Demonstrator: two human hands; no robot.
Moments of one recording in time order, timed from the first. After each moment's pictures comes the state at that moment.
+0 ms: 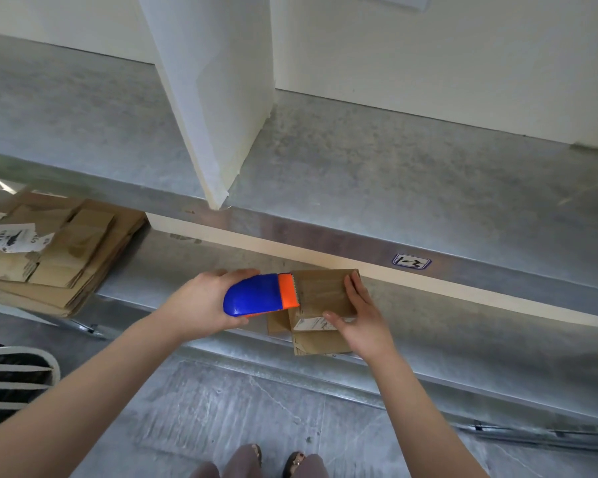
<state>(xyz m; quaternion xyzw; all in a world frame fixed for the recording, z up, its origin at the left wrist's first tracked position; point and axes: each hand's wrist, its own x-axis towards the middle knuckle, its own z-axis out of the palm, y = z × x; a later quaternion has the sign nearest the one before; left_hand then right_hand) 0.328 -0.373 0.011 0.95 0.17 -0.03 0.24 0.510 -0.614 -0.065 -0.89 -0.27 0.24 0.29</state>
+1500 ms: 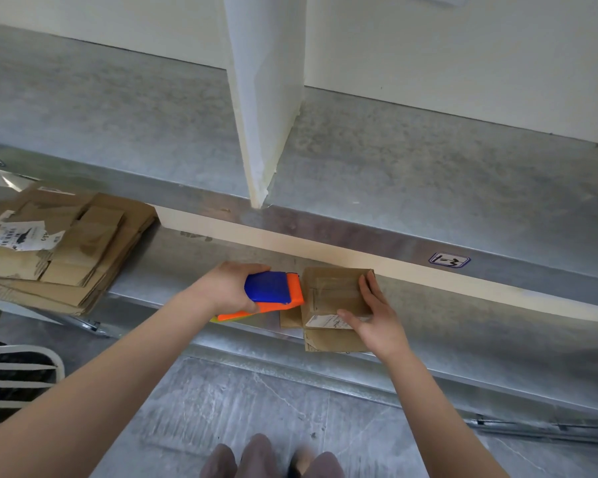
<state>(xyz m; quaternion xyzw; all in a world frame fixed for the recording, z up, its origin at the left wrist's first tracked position) 0.356 -0.350 -0.003 0.93 0.21 -0.13 0.26 0.502 -0.610 -0.065 -0.89 -0.25 0.22 0.31</state>
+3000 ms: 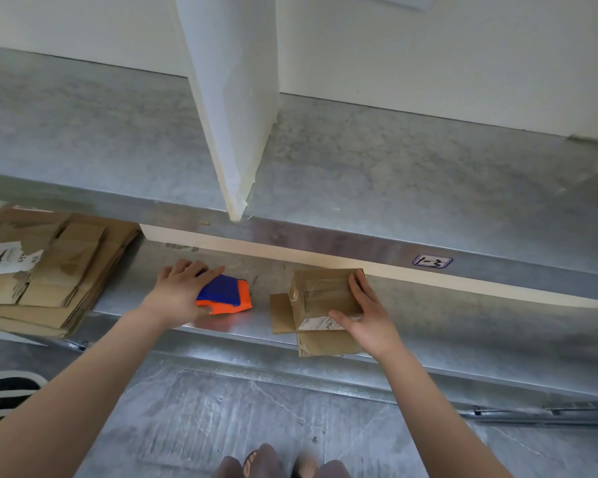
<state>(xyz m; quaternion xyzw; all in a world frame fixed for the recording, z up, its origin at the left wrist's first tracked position) 0.320 -0.286 -0.054 0.98 0.16 -0.07 0.05 0.505 -0.609 -0.059 -0.88 -0.25 0.24 0.31</state>
